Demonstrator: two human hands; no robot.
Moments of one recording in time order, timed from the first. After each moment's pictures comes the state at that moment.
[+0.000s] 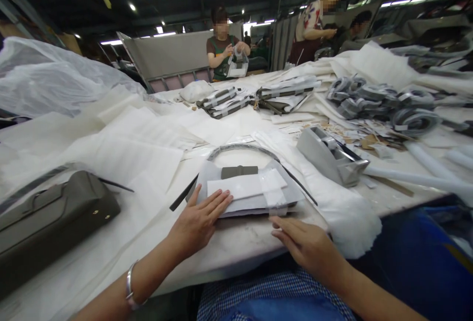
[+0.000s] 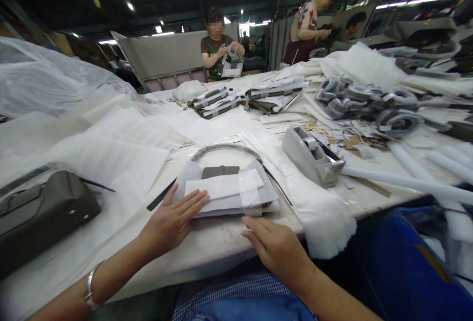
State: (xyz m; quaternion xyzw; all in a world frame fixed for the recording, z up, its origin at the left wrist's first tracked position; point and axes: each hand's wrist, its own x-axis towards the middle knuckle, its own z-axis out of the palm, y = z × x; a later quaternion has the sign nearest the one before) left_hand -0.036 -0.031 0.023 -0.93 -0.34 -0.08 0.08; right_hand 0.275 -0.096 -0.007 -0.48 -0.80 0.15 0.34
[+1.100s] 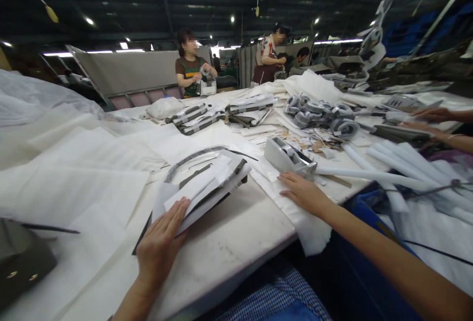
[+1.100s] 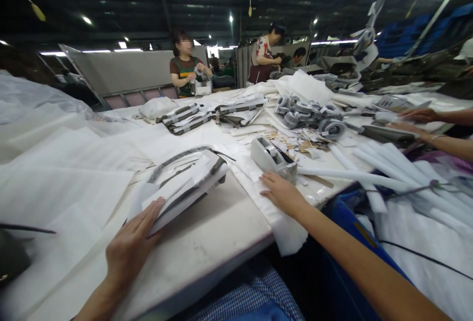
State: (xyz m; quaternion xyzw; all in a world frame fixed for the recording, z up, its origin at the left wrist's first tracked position) left_hand -0.035 -0.010 -0.012 -0.83 -0.44 -0.26 0.22; right_hand 0.405 -0.016 0.004 -0.59 -0.79 -0.04 0.18
